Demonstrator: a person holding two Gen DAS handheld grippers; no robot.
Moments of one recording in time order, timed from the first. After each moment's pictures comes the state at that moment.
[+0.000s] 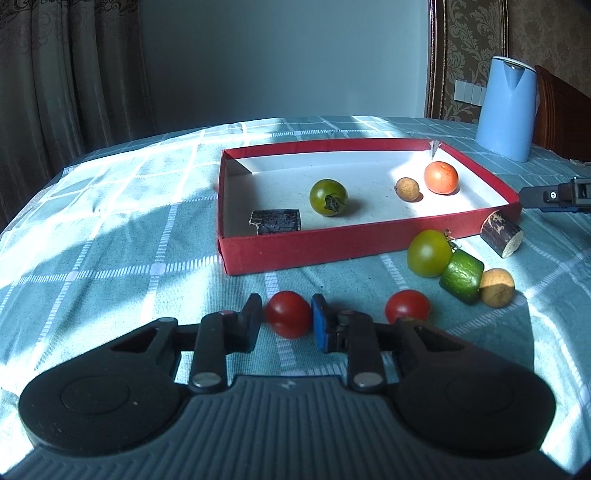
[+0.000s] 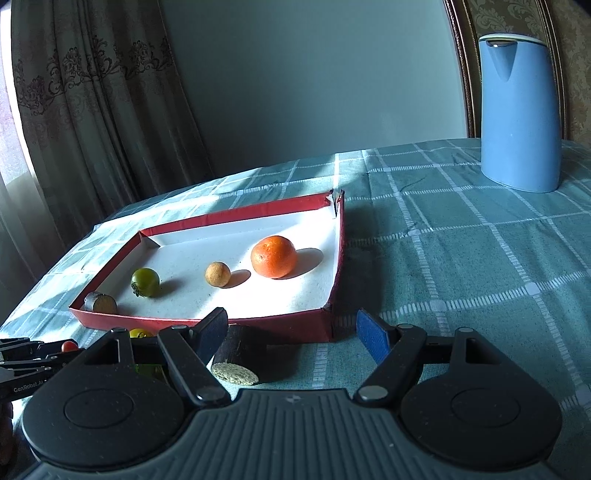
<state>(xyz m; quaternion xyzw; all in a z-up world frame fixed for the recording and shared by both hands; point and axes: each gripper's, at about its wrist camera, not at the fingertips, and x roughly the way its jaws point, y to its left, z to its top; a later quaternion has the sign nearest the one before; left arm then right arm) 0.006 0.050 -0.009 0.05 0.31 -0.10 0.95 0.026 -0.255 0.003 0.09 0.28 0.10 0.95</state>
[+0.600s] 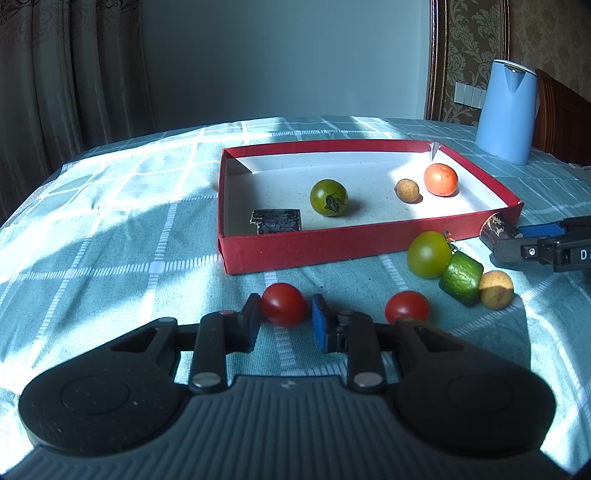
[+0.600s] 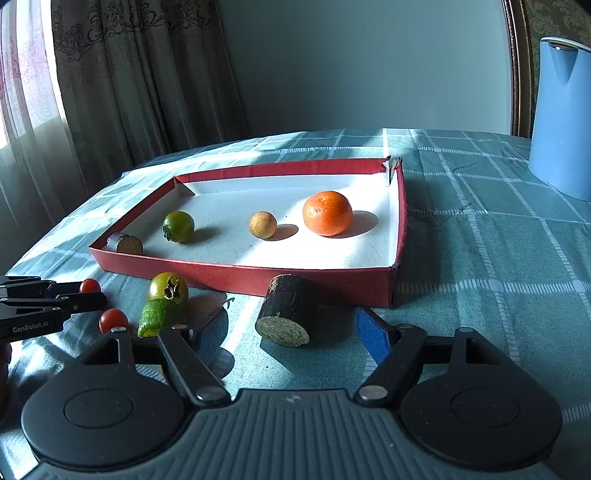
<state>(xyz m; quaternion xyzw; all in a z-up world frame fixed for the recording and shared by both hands) 0.006 0.051 -0.009 0.04 0.31 -0.10 0.95 0.031 -0.212 -0.019 0.02 0.32 0.15 0.94</state>
